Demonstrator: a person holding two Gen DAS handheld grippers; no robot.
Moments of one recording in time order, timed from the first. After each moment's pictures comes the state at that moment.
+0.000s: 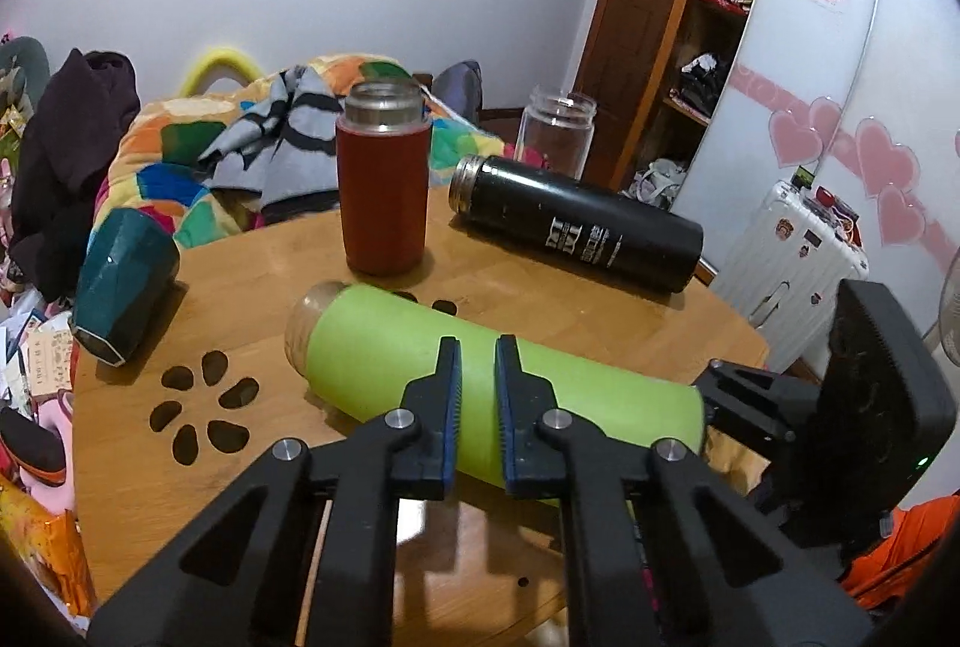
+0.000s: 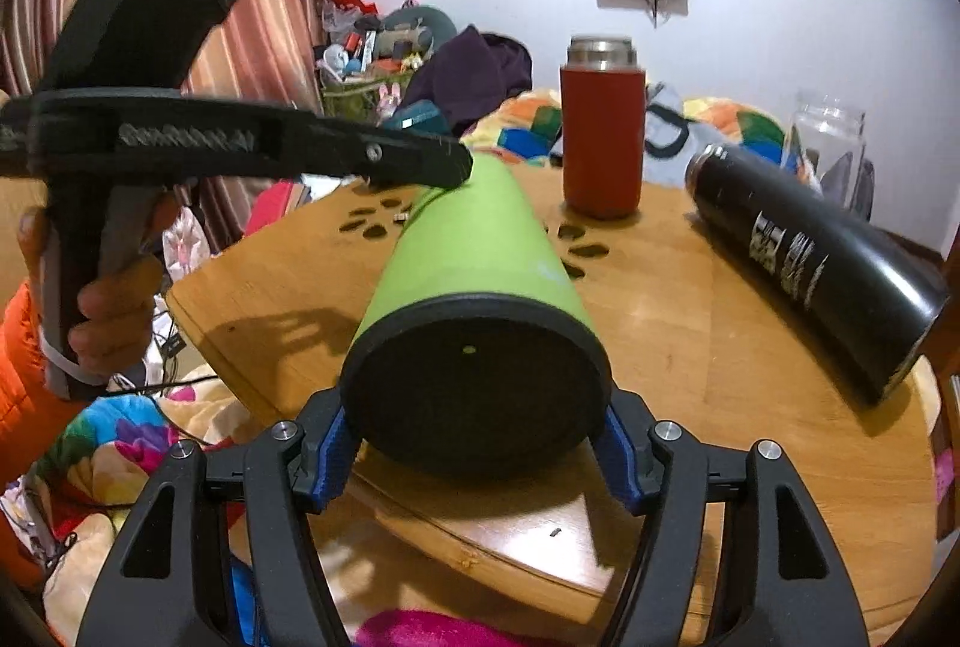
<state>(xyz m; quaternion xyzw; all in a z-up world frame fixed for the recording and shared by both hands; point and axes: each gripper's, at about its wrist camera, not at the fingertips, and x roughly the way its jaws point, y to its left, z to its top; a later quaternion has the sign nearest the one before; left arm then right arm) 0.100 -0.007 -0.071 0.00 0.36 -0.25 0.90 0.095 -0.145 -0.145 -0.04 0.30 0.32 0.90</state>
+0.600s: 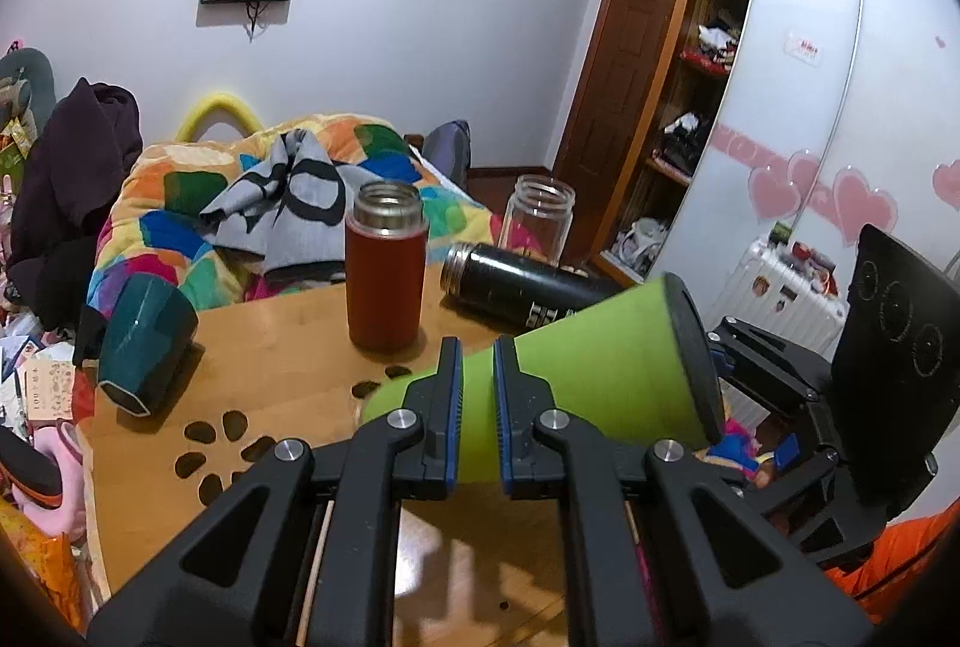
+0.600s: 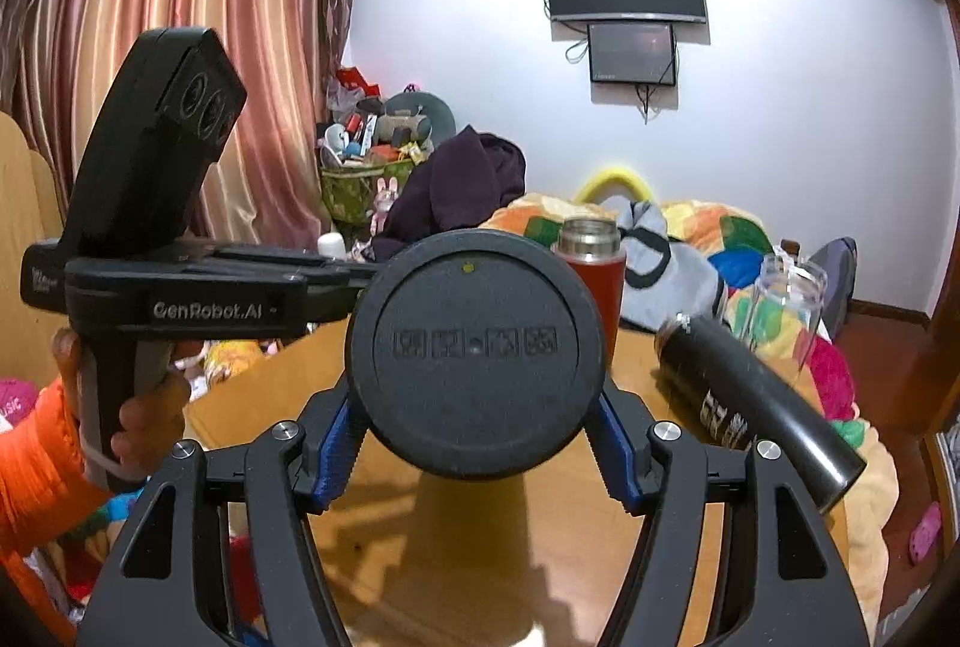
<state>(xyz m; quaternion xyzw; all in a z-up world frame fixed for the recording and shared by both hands) 0.094 0.009 -0.030 -0.04 0.30 -0.26 0.92 0.100 -0.144 -0.072 -0.03 0.20 0.32 0.93</state>
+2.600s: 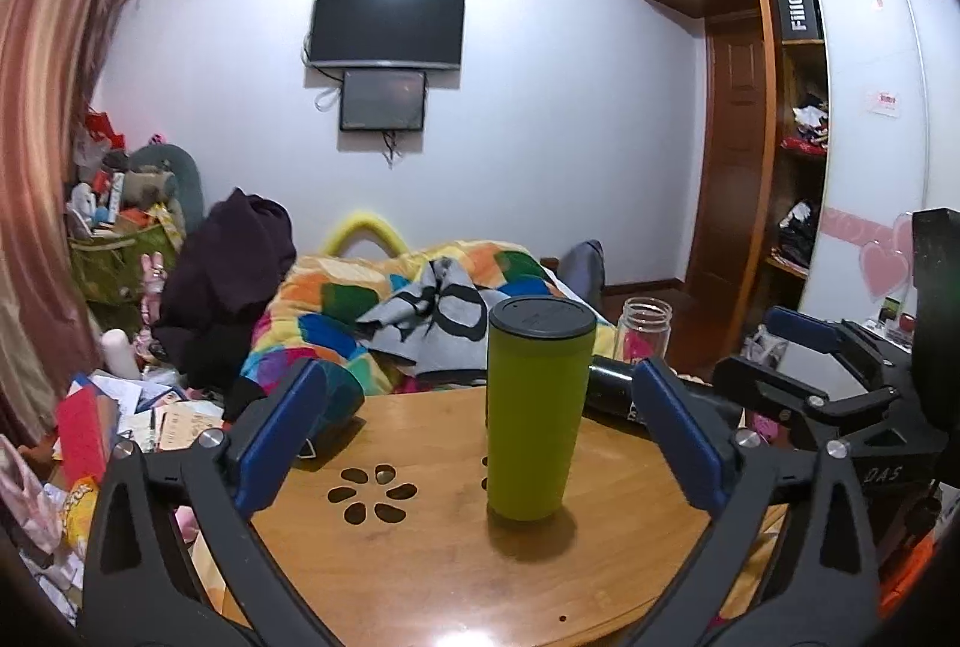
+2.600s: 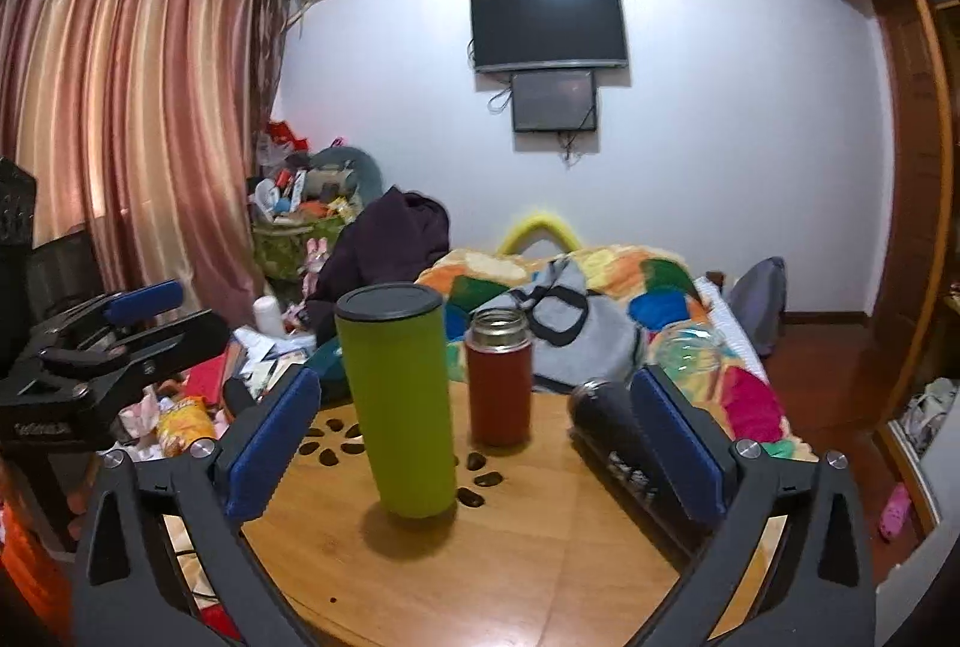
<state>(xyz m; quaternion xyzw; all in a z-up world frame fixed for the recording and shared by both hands) 0.008 0.026 0.009 -0.02 0.15 -0.07 0.99 0.074 -0.178 -0.016 0.00 0.15 0.22 0.96</state>
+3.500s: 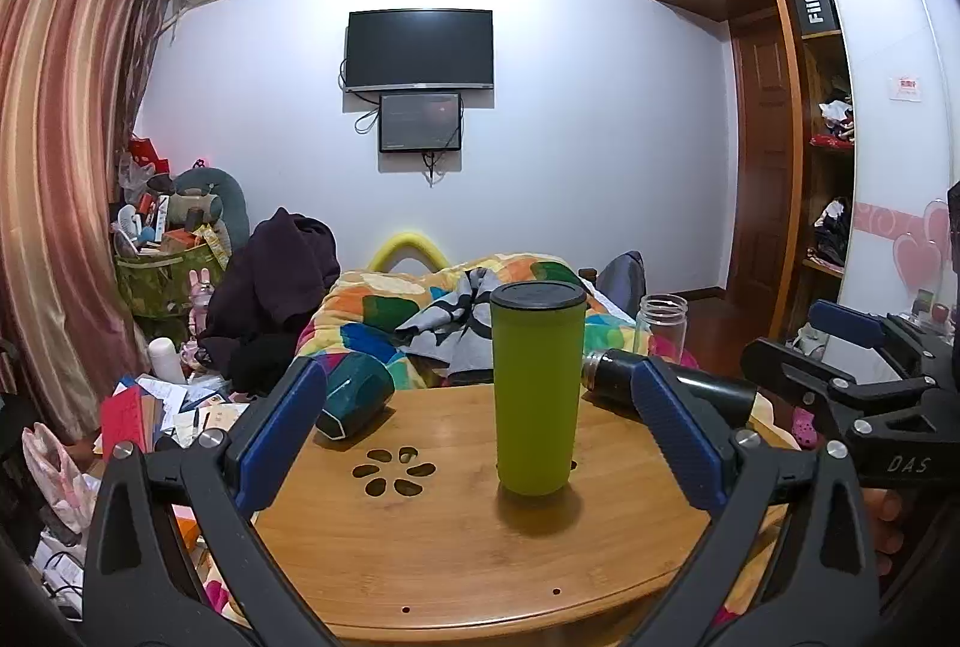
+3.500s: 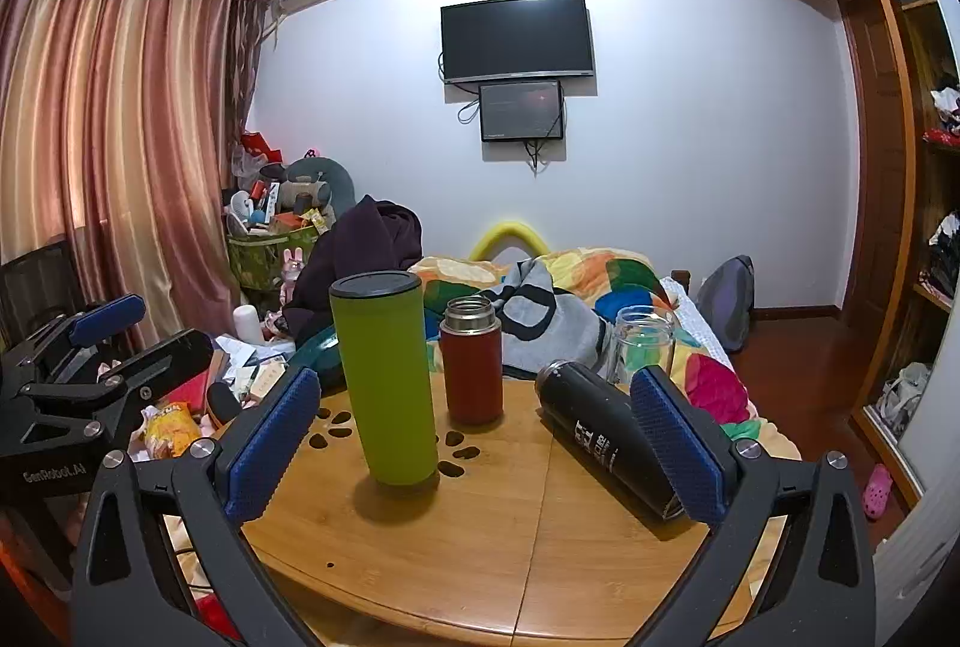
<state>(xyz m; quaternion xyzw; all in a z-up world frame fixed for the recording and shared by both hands) -0.027 0.004 -0.006 0.01 0.12 -0.02 0.99 0.044 -0.190 -0.017 0.01 0.15 0.19 0.97</state>
